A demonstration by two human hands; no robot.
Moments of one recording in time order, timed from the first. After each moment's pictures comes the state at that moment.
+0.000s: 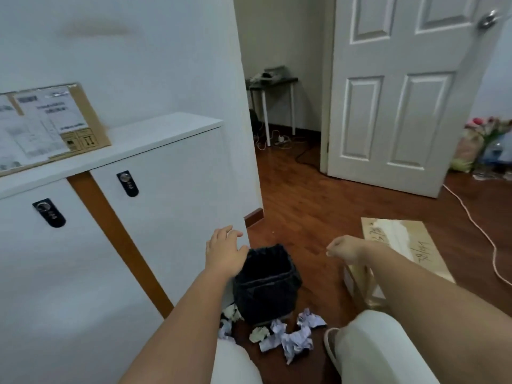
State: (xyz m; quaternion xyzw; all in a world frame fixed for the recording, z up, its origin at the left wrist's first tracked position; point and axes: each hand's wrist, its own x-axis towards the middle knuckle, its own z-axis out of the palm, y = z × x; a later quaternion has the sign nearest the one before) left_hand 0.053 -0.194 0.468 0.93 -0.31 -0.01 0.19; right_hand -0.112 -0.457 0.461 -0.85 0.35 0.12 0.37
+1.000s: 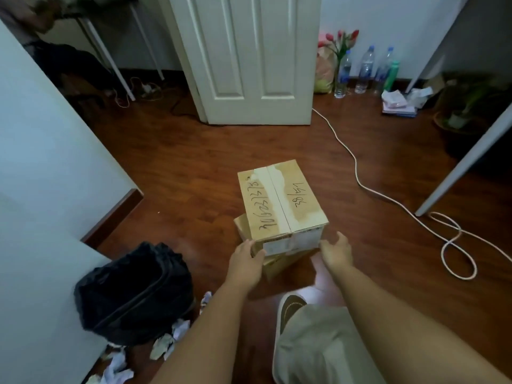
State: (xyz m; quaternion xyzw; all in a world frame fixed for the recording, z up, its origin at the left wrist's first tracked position) left_hand -0.126 -0.497 0.301 0.83 -0.38 -0.33 0.25; right_hand -0.305 -0.601 0.283 -0.46 0.70 -0.23 0.50
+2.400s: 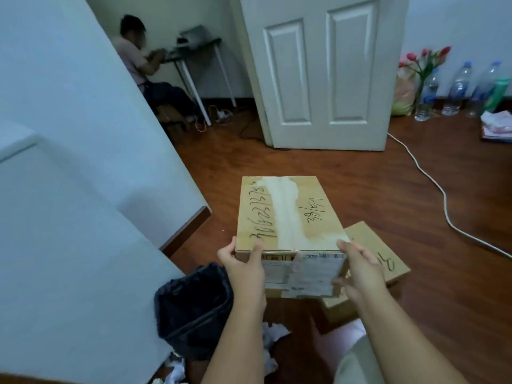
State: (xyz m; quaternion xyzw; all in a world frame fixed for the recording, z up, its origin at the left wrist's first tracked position) left_hand -0.060 -0.487 0.392 0.69 -0.04 -0.20 0.70; right_hand -0.200 -0.600 0.359 -0.25 0.51 -0.38 0.73
